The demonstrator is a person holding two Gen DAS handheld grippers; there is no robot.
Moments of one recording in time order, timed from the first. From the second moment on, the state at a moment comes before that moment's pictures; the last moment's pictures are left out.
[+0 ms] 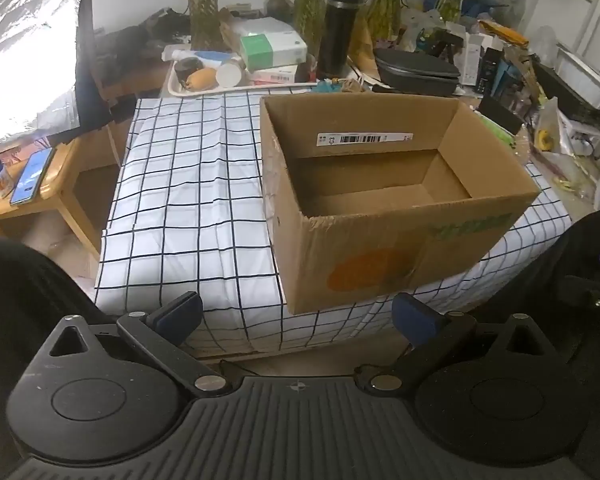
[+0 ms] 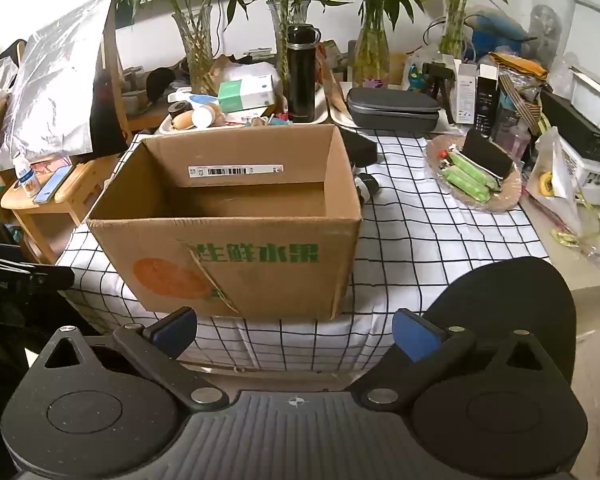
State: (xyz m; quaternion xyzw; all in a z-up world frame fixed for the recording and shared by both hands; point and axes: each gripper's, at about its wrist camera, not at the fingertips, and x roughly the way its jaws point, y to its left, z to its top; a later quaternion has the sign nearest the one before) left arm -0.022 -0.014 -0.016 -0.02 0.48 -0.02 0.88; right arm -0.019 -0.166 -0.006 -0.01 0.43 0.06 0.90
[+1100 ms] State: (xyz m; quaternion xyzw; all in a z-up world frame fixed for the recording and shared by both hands) left arm 0.049 0.007 0.002 -0.04 0.48 -0.06 0.87; right arm 0.076 -0.179 0.008 -0.03 0.45 0.08 0.89
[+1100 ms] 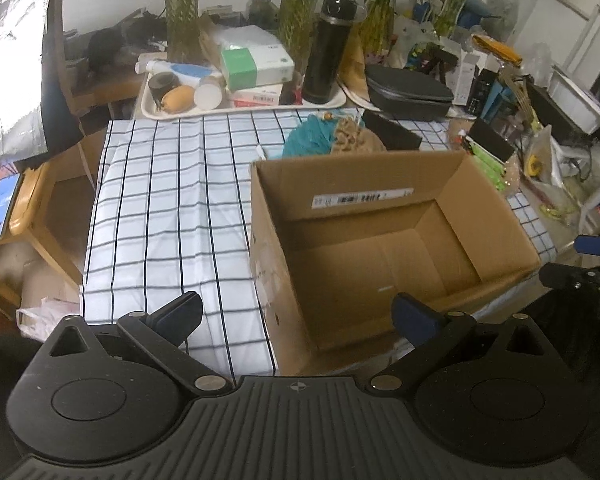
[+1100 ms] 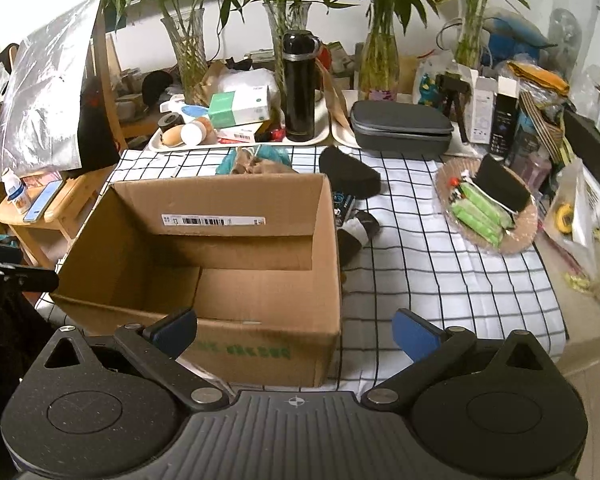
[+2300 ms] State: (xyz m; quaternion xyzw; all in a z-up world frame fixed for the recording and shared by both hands) left arm 0.181 0.034 -0.001 -0.06 0.45 -0.09 0.89; right arm 0.223 -0.240 -0.013 0.04 0.45 0.05 0.89
